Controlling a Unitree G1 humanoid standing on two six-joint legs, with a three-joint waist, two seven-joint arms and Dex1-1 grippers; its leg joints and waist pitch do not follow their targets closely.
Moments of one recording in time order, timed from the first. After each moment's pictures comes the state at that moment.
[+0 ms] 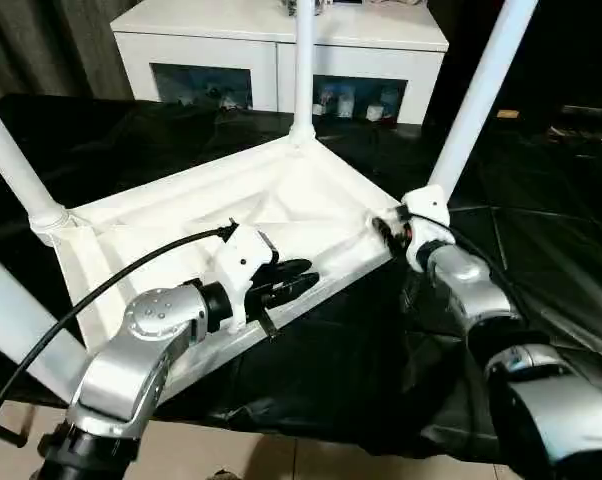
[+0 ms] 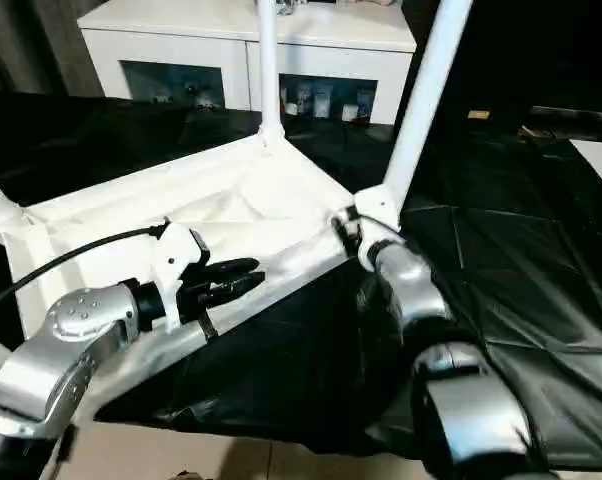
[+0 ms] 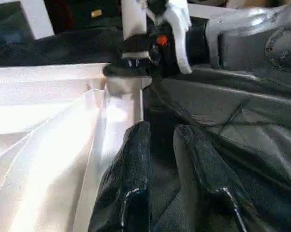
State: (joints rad) left arm -0.24 0.33 -0.17 -0.24 -0.20 0.50 -0.72; right arm -0.83 -0.21 0.00 1.10 0.05 -0.15 0.29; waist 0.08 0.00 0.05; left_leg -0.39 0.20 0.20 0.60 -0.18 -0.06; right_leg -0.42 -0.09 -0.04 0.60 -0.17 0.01
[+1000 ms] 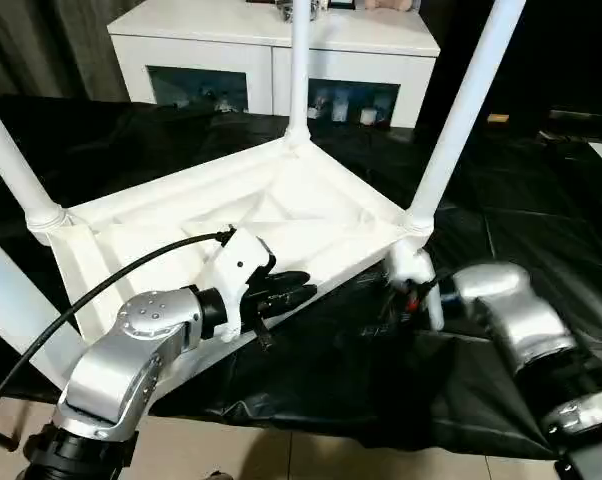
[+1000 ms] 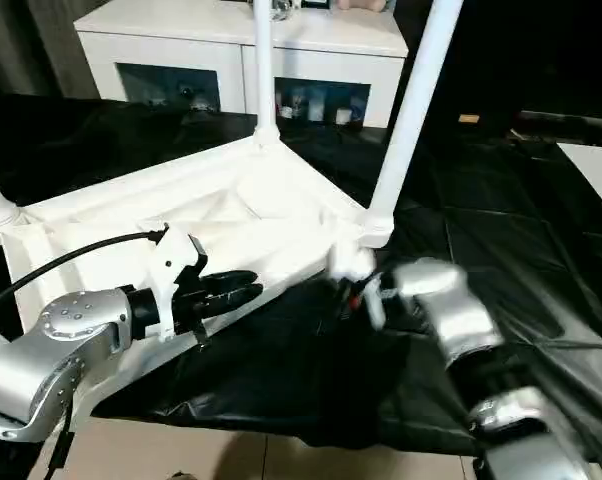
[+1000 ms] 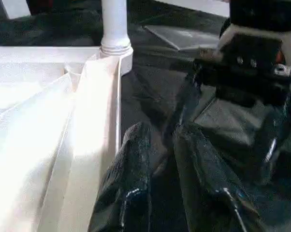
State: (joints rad) left arm -0.26 0.39 -0.17 -0.27 -0.27 0.63 -0.76; right arm -0.55 -0.39 0.32 0.51 0.19 0.07 1.39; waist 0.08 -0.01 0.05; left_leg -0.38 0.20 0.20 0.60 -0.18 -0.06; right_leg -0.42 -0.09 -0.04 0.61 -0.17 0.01
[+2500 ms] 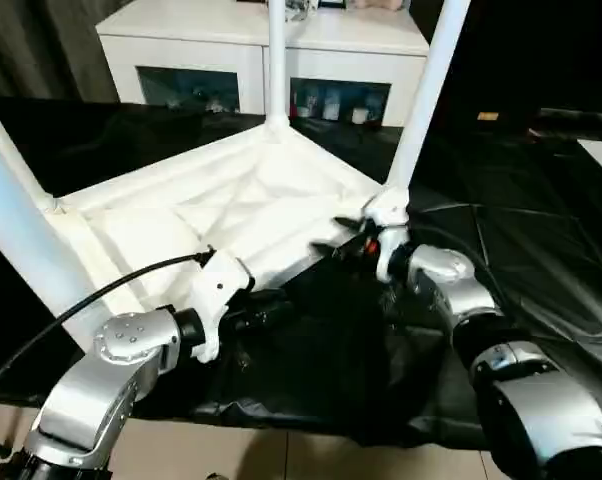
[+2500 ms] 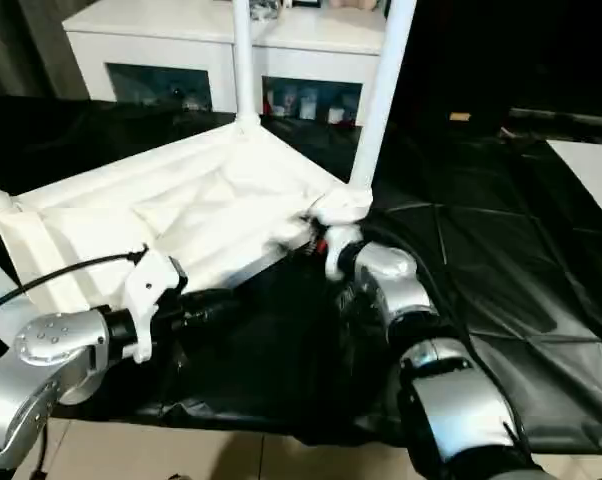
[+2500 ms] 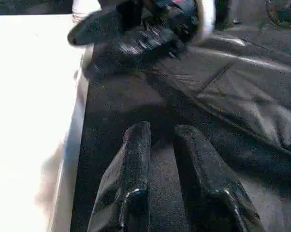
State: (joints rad) left arm -0.15 0.46 -0.17 -0.29 -0.27 0.57 -0.74; right arm -0.78 -0.17 0.14 1.05 0.13 -0.20 1.03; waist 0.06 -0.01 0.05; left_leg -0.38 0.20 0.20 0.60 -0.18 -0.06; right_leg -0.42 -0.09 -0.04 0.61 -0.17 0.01
